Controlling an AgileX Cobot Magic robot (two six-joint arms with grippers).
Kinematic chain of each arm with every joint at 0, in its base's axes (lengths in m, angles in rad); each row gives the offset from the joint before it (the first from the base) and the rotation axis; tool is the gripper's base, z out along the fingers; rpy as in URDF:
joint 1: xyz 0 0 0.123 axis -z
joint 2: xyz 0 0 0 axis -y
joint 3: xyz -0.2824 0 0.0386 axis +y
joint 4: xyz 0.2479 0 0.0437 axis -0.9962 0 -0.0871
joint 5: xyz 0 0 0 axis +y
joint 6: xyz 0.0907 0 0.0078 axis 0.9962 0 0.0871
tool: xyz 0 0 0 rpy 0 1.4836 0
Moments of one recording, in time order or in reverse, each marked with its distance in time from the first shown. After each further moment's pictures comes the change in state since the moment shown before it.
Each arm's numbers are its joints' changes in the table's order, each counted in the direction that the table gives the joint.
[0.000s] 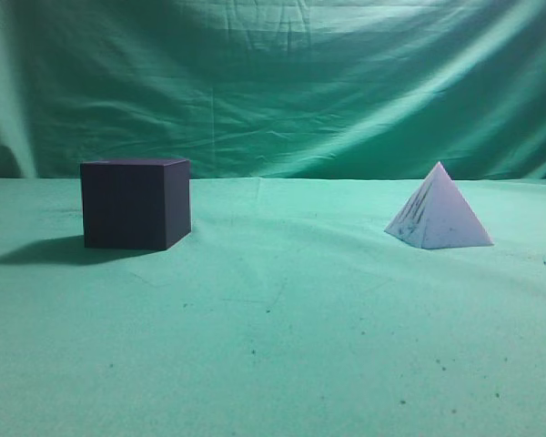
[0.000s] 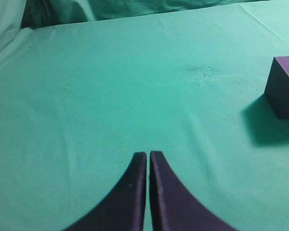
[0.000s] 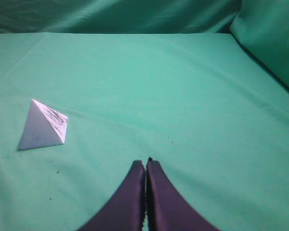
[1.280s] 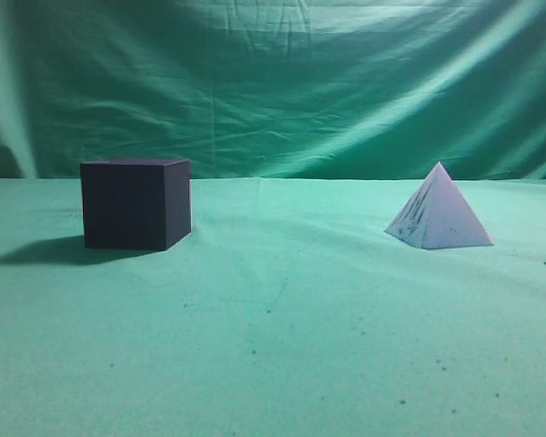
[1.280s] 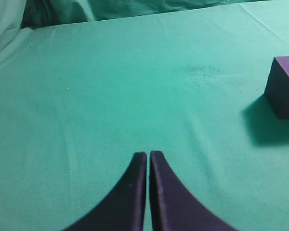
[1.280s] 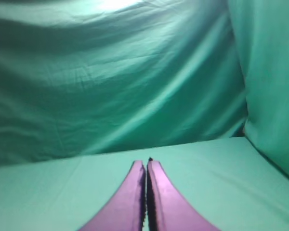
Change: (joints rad) left arm 0.000 0.000 0.000 0.000 0.000 0.000; right arm 0.002 -0.023 -0.176 -0.257 -0.205 -0.059
